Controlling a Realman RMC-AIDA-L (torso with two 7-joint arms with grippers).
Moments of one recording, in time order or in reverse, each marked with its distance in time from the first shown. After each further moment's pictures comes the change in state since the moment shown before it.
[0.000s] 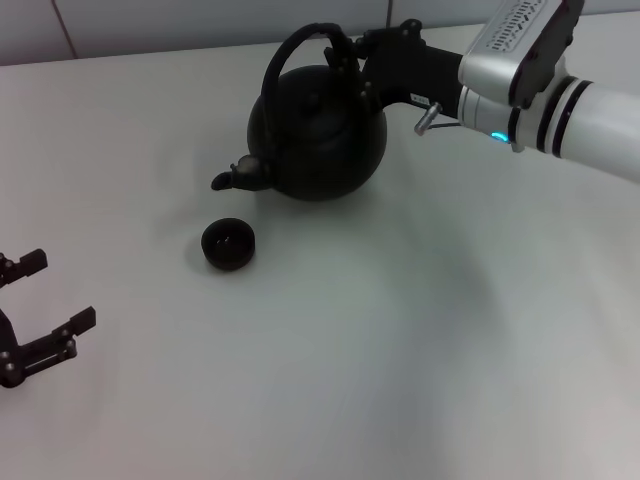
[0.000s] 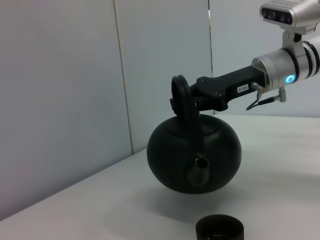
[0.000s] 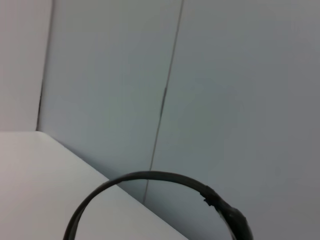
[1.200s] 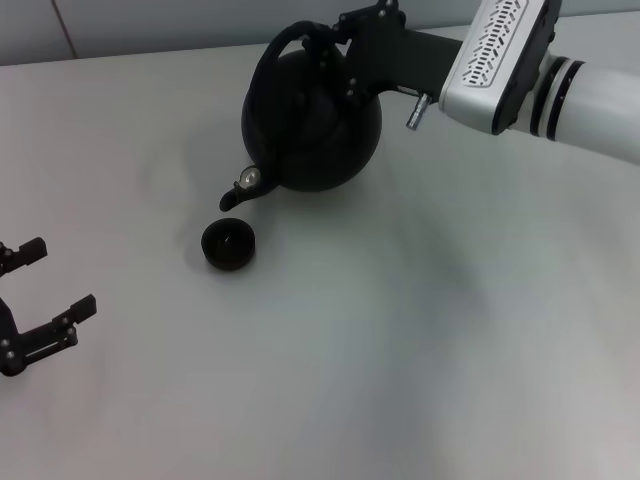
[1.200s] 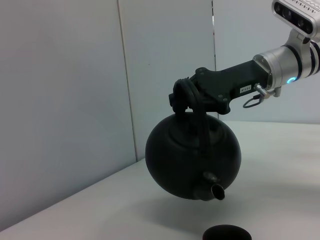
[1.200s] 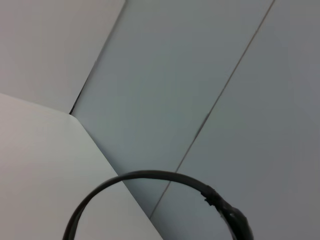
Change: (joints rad) left arm -0.014 -0.004 -0.015 -0.001 -0.004 0.000 -0.005; right arm 0.004 0.006 -0.084 -0.073 0.010 -0.040 -0.210
